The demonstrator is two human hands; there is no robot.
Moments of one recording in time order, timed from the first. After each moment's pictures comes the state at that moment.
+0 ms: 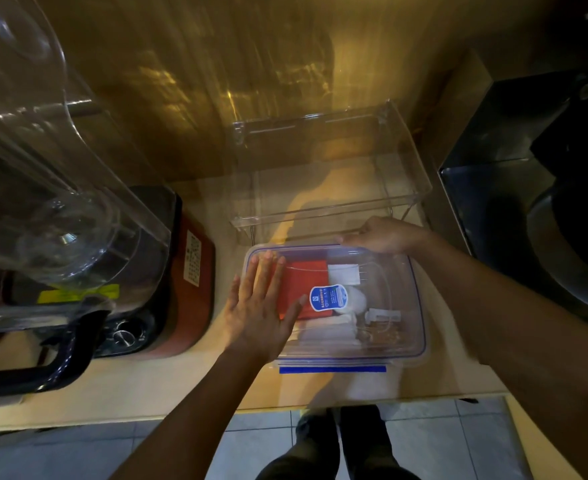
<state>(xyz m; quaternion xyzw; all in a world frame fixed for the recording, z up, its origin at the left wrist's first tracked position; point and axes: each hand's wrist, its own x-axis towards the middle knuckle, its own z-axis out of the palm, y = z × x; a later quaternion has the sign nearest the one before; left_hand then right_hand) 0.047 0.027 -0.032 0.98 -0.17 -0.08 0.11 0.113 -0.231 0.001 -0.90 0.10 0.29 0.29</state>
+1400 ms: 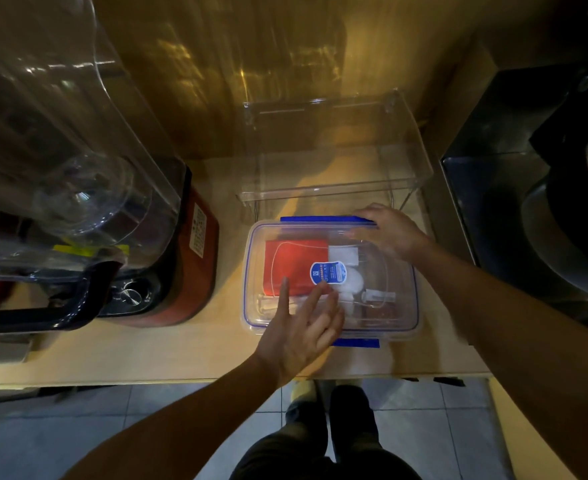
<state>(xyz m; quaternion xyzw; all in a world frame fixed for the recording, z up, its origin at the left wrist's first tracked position) -0.014 0.015 -0.036 0.86 -0.48 0.03 -0.20 0.075 -0.222 0.000 -0.93 0.05 0.13 0.34</state>
